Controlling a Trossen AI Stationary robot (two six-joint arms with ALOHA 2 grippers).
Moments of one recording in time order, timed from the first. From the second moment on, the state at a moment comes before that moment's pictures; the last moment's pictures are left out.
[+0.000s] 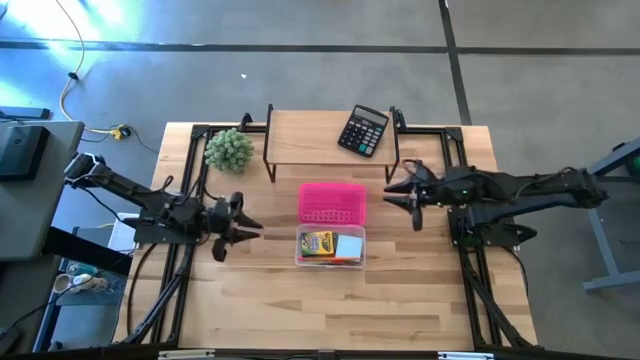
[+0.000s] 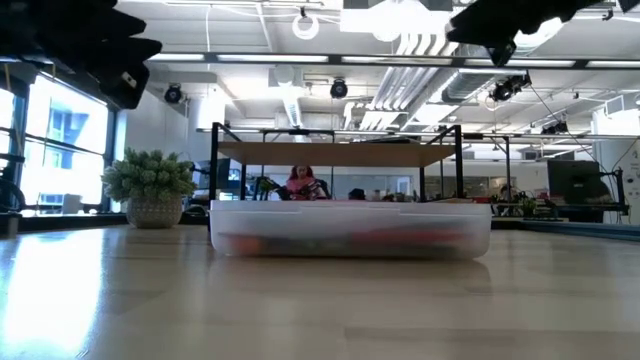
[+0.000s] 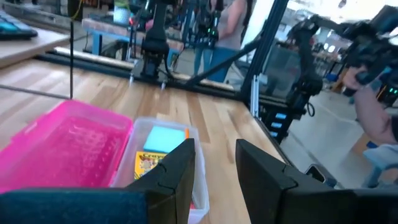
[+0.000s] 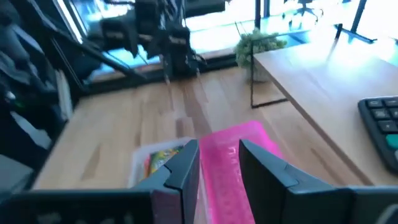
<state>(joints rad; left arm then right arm) -0.26 0.55 0.15 0.31 -0.22 -0.28 0.05 0.74 0.64 -0.19 0.14 0.19</state>
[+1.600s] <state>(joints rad) -0.26 0.31 0.01 0.34 -0.17 -0.32 0.40 0.16 0.06 0.03 0.39 0.14</state>
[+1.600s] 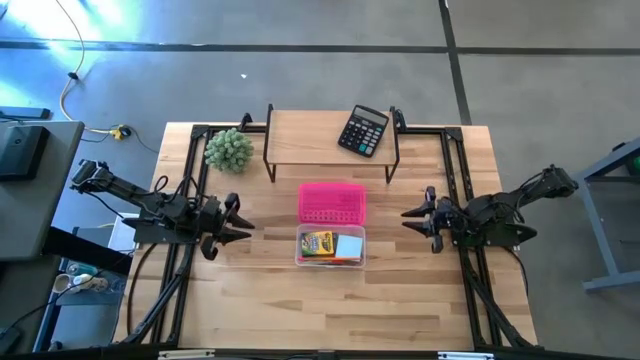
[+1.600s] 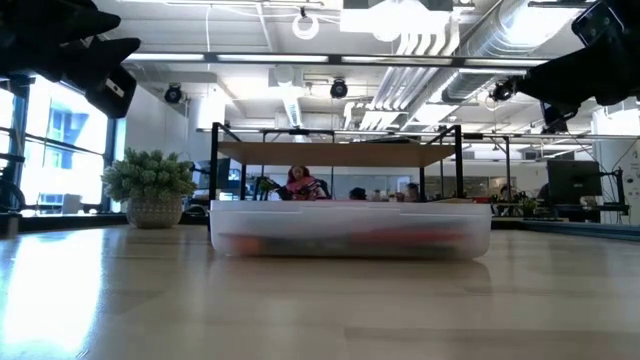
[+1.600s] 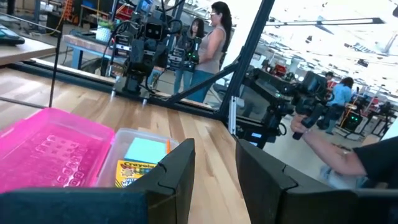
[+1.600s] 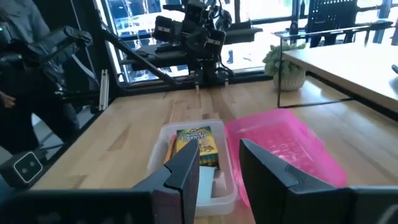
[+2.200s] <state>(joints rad) -0.26 0.31 0.01 0.34 -0.17 -0.32 0.40 0.16 0.06 -0.03 0.47 0.16</state>
